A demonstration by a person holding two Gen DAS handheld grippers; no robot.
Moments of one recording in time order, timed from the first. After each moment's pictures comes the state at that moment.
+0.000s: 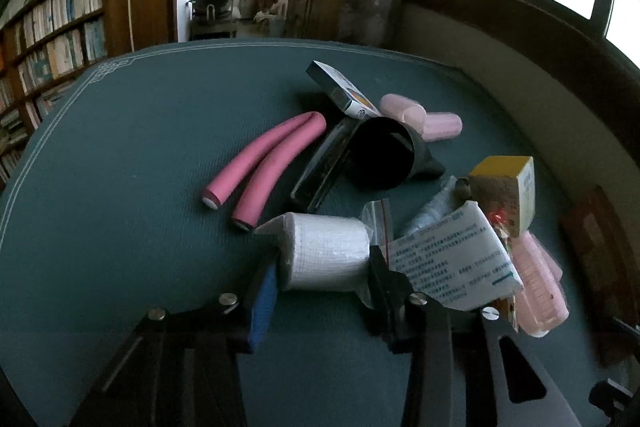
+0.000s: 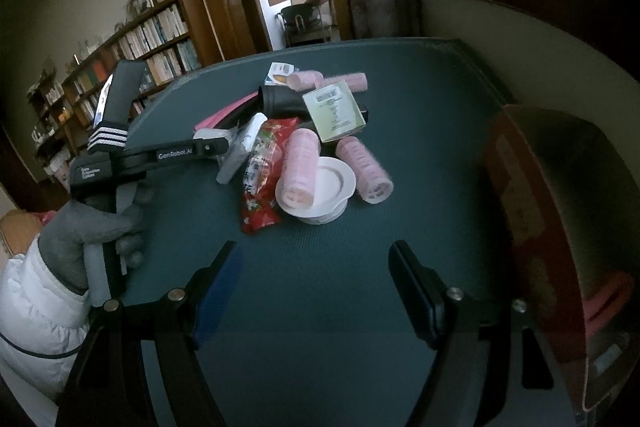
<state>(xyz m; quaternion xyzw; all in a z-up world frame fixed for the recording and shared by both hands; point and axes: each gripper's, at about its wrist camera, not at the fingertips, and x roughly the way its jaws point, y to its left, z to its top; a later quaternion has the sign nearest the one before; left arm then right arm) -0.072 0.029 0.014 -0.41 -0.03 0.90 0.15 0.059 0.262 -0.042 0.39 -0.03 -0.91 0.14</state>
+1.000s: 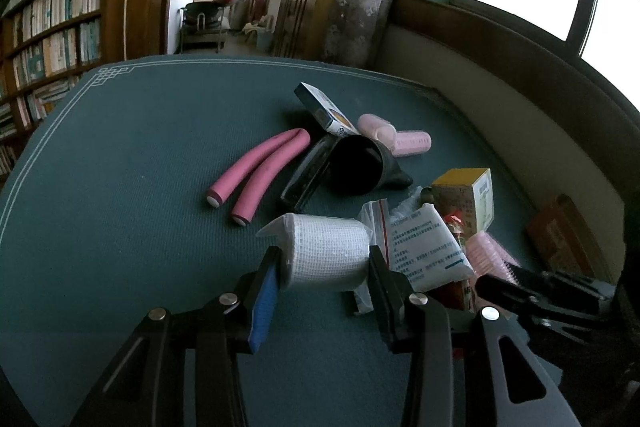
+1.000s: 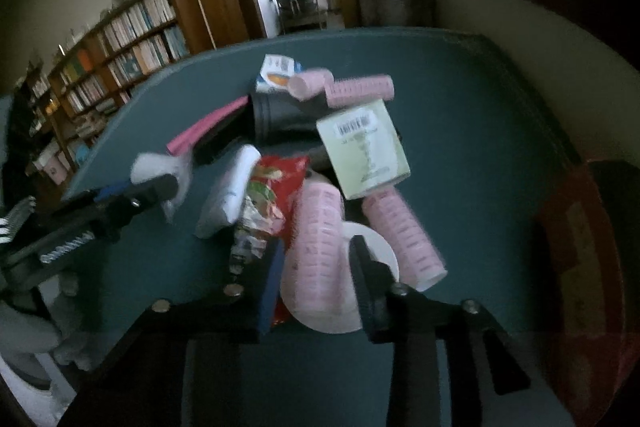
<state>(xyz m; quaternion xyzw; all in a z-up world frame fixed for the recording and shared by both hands) -0.048 0.016 0.033 -0.39 -0.06 0.90 0.18 -0.027 0.224 -0.060 0.43 -0.02 -0.90 0.13</state>
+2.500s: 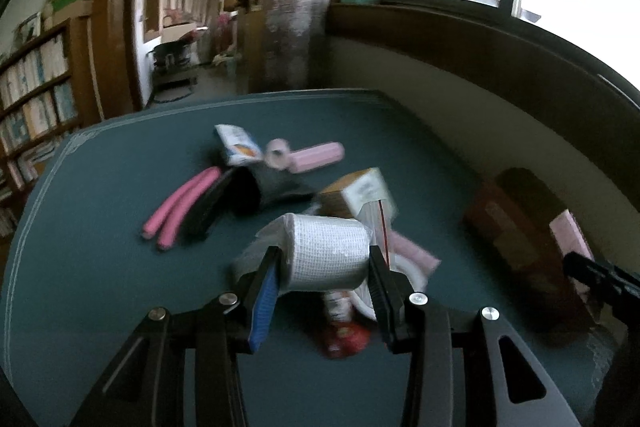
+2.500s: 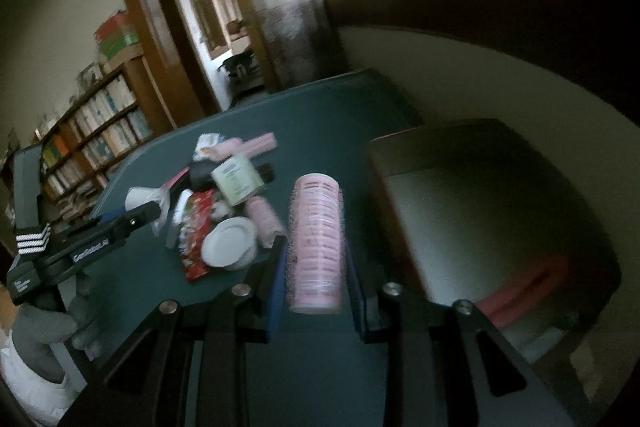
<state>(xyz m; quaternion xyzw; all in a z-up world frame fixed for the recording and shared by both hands) 0.008 0.101 0.079 -0.34 0.02 0.91 0.22 0.083 0.362 -0.005 0.32 -0.12 -0.94 0.03</state>
